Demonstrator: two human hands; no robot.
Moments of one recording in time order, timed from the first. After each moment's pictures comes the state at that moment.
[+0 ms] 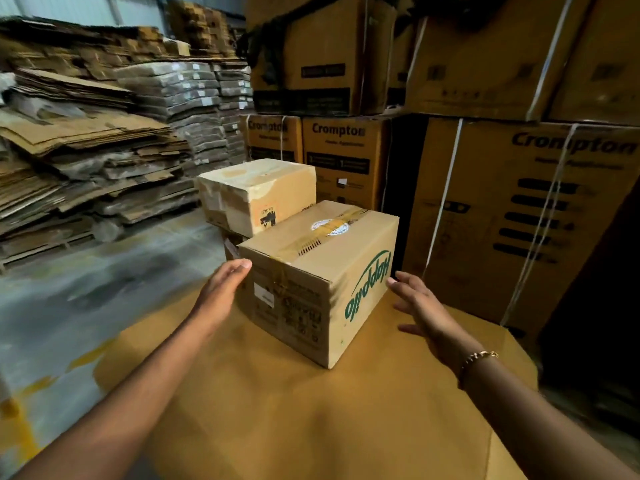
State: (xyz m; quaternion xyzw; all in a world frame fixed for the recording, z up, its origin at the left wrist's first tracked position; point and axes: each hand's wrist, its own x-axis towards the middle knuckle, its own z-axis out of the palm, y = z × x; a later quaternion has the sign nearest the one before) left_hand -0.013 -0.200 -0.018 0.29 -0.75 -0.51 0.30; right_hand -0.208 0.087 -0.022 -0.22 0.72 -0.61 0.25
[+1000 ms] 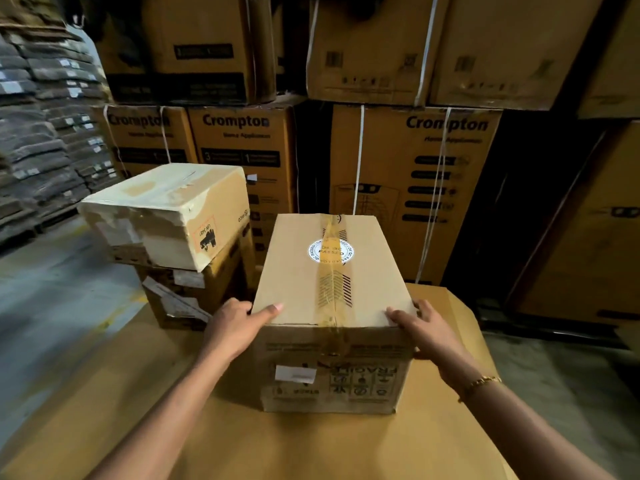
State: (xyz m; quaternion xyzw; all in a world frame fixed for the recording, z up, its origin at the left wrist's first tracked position) left_hand -0.093 -0.266 -0.037 0.23 -0.91 -0.34 0.05; right_hand -0.152 0.044 -0.046 0.04 0.84 -0.54 0.11
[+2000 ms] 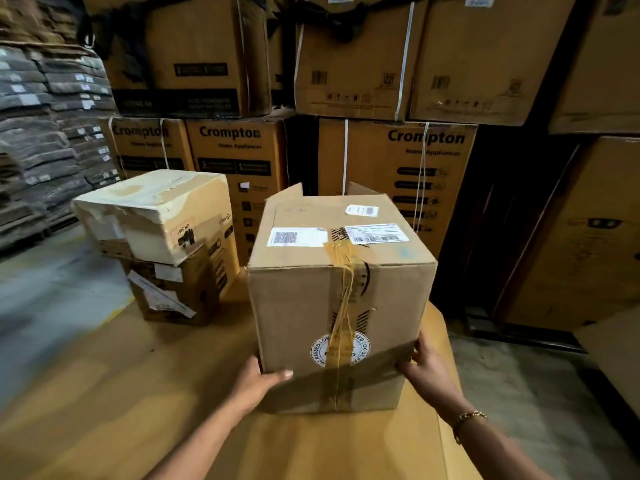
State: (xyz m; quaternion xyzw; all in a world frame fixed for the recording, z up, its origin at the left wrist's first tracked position) left_hand -0.055 -0.146 -0.132 0.25 -0.78 -0.57 0.00; right_hand -0.133 0.169 -0.118 -0.08 0.83 -0.54 0.07
